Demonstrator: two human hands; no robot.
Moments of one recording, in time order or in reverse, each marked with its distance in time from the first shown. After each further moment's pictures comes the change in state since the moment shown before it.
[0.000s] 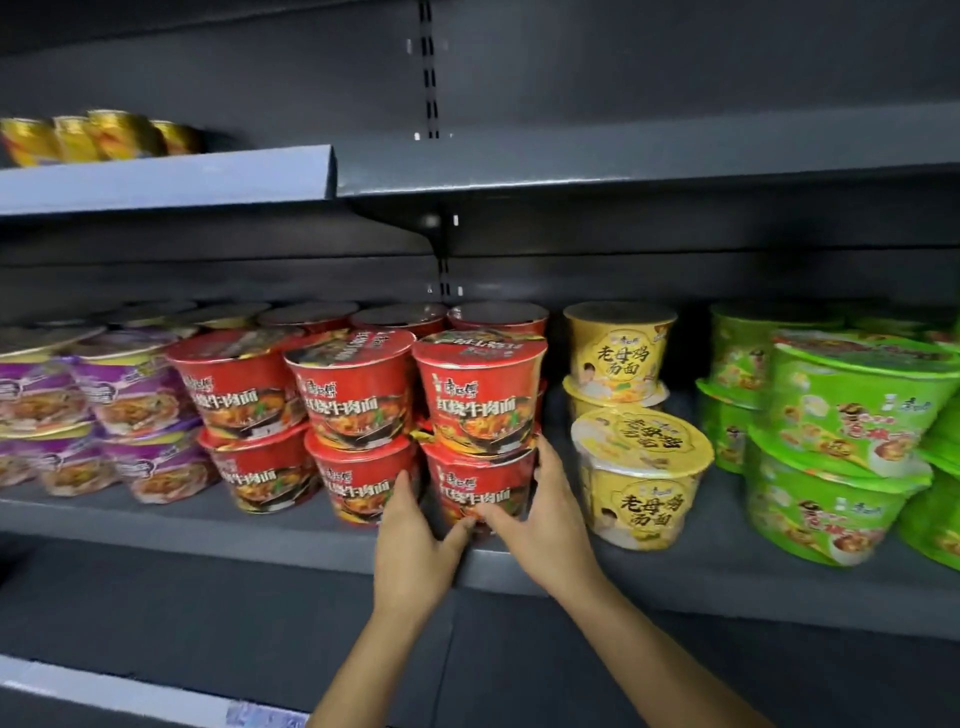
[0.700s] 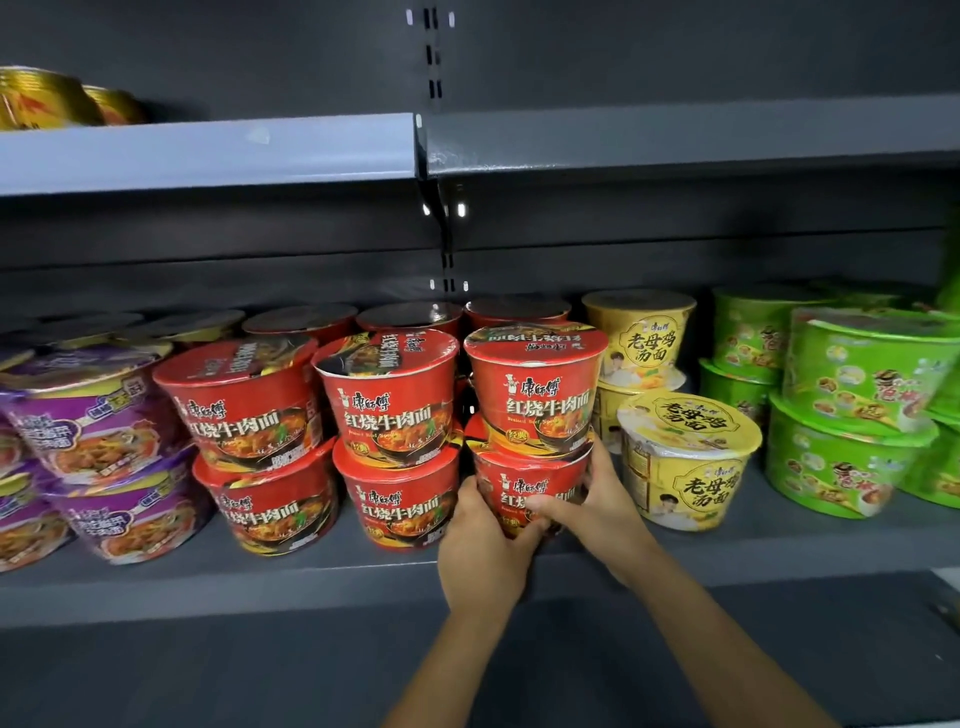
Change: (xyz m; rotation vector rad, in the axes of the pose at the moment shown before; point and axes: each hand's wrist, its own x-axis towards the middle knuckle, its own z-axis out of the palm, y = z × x) left_hand 0.025 -0.015 0.005 0.002 -0.134 0.031; right_hand 0.020 0.012 0.025 0.215 0.042 0.225
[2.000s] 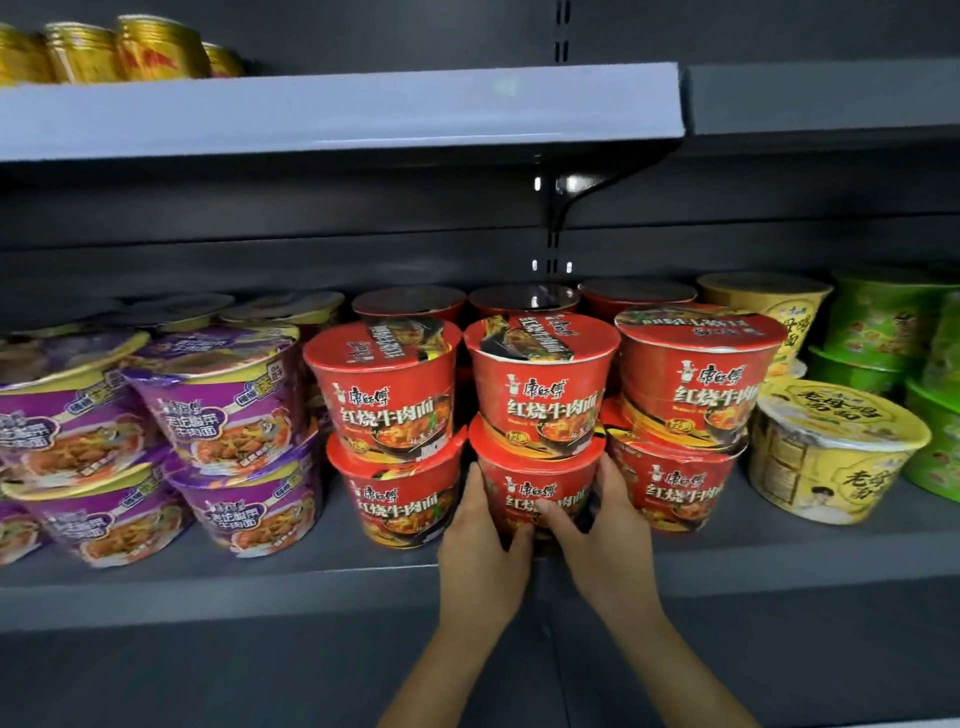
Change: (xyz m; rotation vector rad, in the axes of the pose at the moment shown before) left_hand 0.030 -0.097 -0.110 -0.156 -0.147 0.089; right_hand -0.025 -0.027 0.160 -0.271 0.288 -0.094
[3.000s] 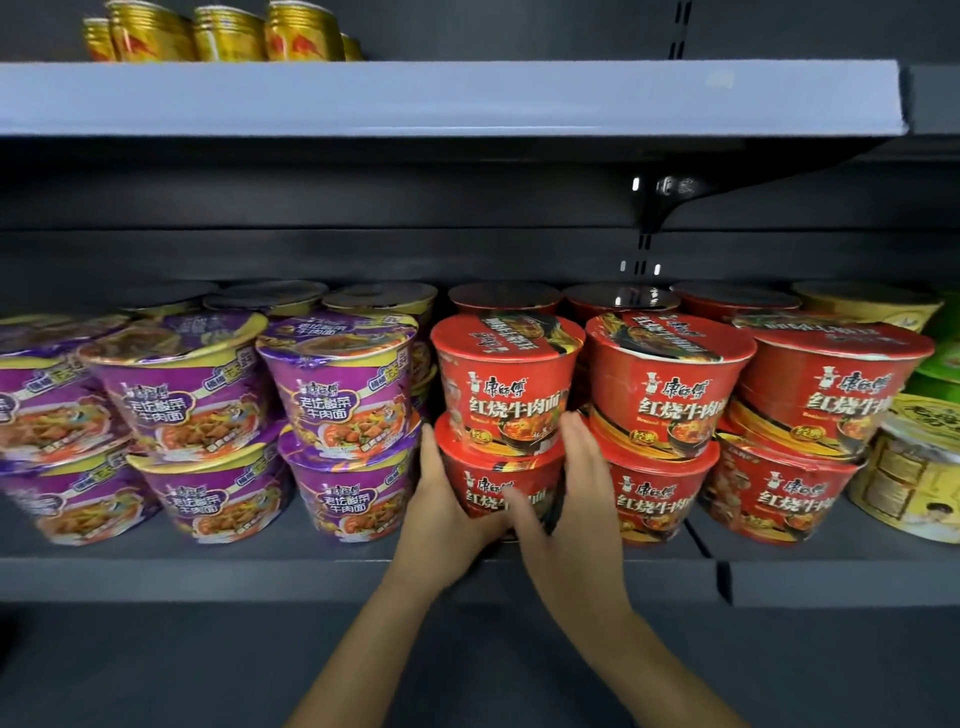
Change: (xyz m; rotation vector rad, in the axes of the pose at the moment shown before) left_hand 0.032 -0.067 -0.118 -0.177 -0.093 -0.060; right_hand -0.031 -0.081 0.104 -0.128 0.097 -0.343
